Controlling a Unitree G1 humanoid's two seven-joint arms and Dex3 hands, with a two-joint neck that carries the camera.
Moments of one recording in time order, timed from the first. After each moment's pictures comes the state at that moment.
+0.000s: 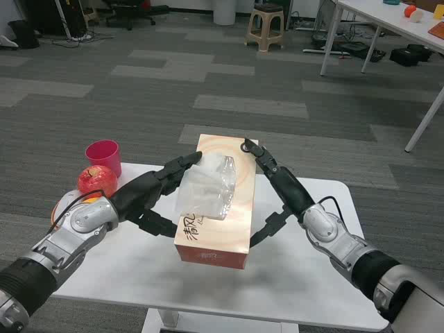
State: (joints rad) left arm -0.48 0.48 -0.48 0.45 -0.27 -0.38 -0.39; right arm -0.57 -0.48 0.74 0.74 0.31 -0.65 -0.12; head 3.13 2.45
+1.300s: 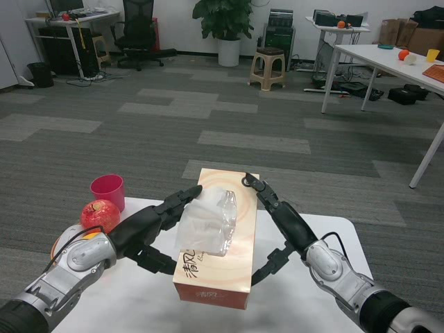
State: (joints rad) left arm -0.46 0.48 -0.44 0.43 -0.26 -0.37 -0.39; right arm -0.57 -0.47 0.74 0.72 0.31 -0.65 -0.12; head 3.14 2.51
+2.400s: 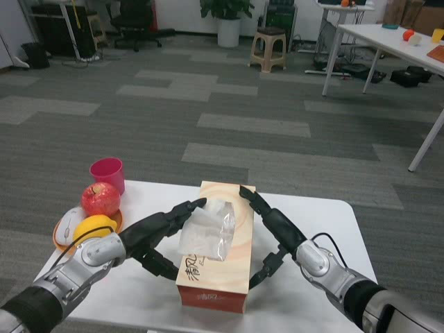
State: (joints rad) left arm -0.48 0.43 -0.55 0.61 -0.19 -0.38 -0.39; right arm -0.61 -0.37 0.87 0.98 0.31 -0.65 -0.11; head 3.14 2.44
